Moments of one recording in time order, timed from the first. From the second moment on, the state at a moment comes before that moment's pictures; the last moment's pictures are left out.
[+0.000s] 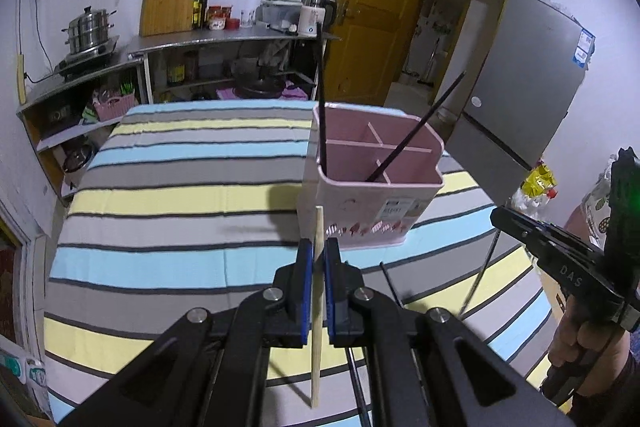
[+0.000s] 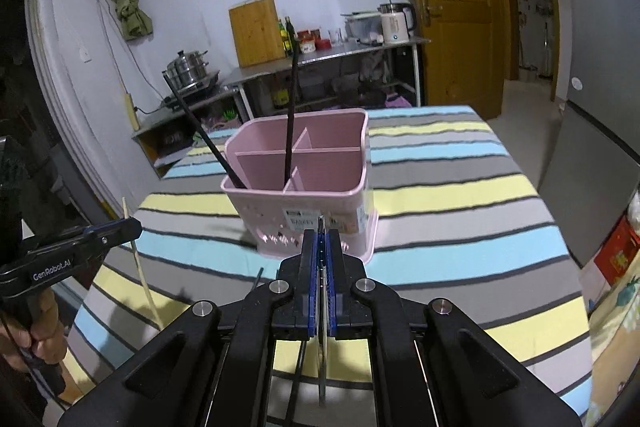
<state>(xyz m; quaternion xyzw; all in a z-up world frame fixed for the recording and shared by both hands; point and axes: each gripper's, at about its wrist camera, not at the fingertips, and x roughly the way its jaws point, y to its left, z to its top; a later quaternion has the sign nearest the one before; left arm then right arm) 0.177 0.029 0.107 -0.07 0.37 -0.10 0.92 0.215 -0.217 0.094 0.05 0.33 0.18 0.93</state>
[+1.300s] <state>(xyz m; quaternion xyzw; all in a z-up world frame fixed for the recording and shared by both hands) 0.148 0.027 0.120 -0.04 0.40 -0.11 0.91 0.188 -0.215 0.104 0.02 0.32 0.19 0.93</state>
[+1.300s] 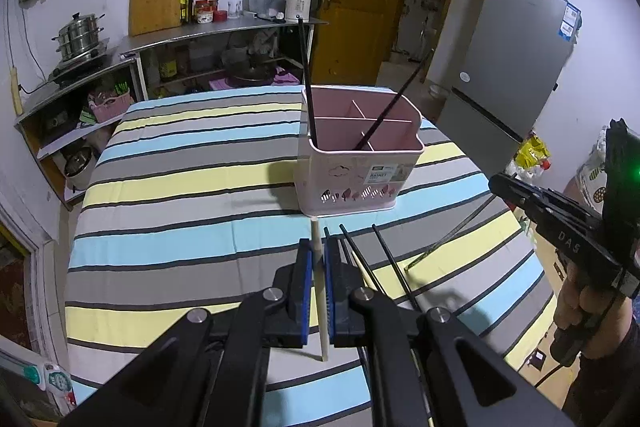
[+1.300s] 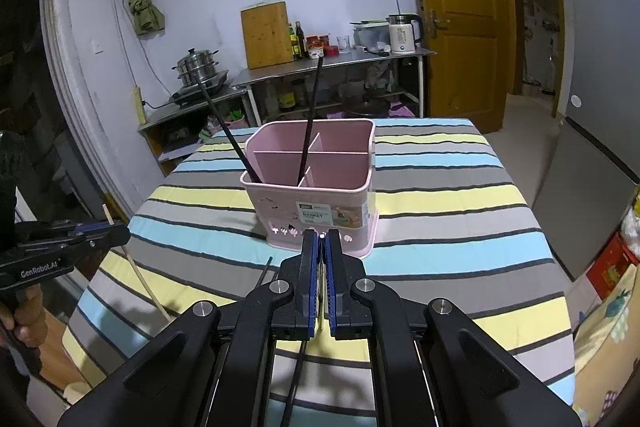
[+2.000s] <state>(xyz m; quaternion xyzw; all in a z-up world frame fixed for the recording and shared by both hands) 0.197 0.036 0.185 -0.13 0.31 -0.11 0.94 0.215 -0.207 0.155 0.06 0.25 0.20 0.94</state>
